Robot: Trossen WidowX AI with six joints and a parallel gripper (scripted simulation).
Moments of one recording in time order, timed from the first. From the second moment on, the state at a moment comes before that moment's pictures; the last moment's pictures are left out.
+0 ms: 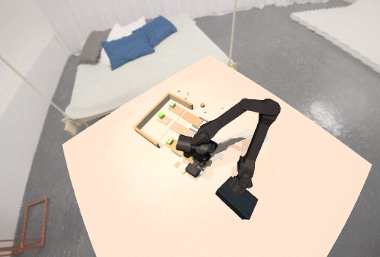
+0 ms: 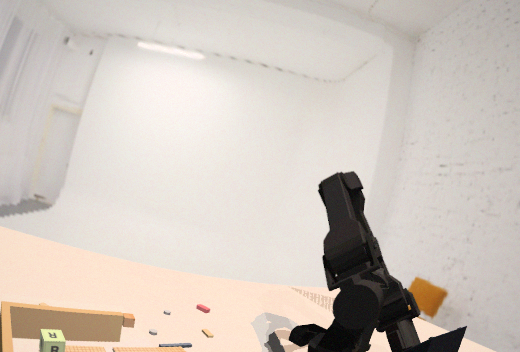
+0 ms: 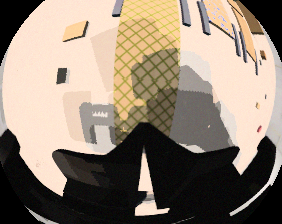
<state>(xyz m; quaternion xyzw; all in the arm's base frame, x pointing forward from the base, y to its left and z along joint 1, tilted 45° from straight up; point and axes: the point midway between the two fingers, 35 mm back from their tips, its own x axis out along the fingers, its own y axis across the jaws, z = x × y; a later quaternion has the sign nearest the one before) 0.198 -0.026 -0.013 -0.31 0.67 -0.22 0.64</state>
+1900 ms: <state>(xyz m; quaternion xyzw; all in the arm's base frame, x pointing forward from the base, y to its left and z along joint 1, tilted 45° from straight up) 0.179 -0.028 -0.012 -0.31 0.67 -0.22 0.63</state>
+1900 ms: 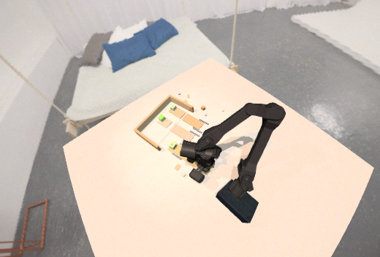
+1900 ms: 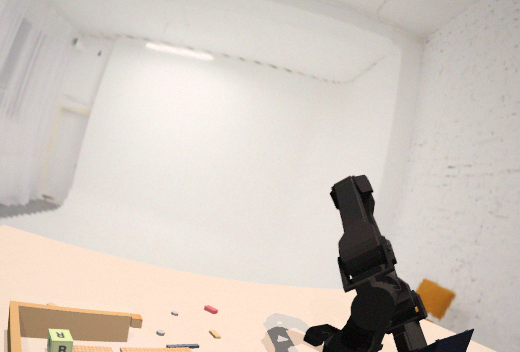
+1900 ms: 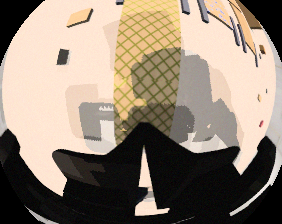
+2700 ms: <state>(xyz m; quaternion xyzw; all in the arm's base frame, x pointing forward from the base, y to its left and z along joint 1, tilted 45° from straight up) 0.203 0.002 0.015 -0.32 0.68 -0.21 0.62</state>
